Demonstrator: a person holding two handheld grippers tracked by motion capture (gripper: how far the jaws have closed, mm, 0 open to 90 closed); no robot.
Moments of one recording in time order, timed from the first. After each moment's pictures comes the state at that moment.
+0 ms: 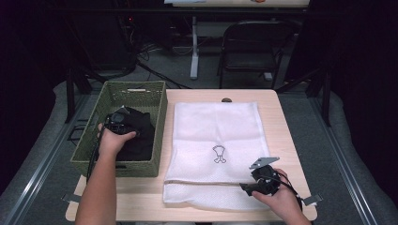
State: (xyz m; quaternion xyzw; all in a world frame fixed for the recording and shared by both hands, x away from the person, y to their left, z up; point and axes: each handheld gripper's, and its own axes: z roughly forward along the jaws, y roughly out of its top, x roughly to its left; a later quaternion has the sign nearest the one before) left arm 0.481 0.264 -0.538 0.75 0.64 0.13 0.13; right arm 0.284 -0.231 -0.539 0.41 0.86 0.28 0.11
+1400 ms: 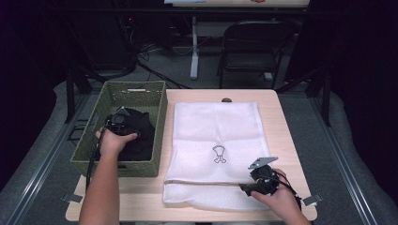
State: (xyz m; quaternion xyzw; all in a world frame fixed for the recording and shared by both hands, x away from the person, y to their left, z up) left arm 0.484 0.263 -0.547 0.73 0.66 0.11 0.12; right arm 0.285 -0.229 -0.542 0.41 0.86 0.28 0.11
